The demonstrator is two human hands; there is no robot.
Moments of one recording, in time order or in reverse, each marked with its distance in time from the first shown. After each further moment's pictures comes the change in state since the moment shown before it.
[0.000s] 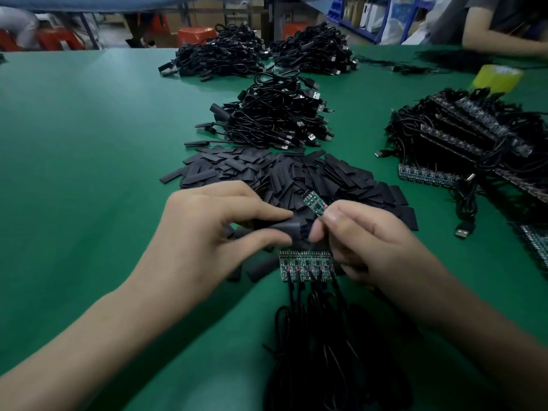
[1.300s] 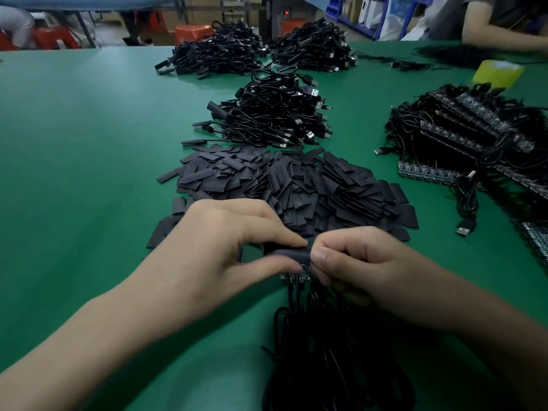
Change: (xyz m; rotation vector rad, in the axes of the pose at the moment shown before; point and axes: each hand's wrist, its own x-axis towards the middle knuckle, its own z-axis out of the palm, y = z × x) left_hand 0.002 0.008 -0.002 -0.027 -0.244 0.050; right_hand -0.002 0.001 -0.009 -0.102 -0.310 0.048
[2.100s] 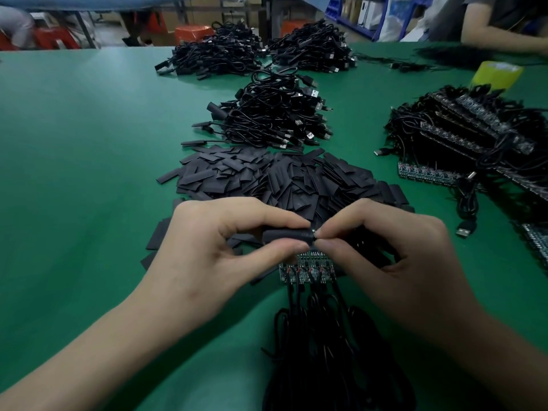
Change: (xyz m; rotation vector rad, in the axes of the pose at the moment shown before) left_hand -0.002 0.007 0.009 -0.212 0.224 -0.101; right_hand -0.005 -0.003 0.009 -0.493 0.614 -0.547
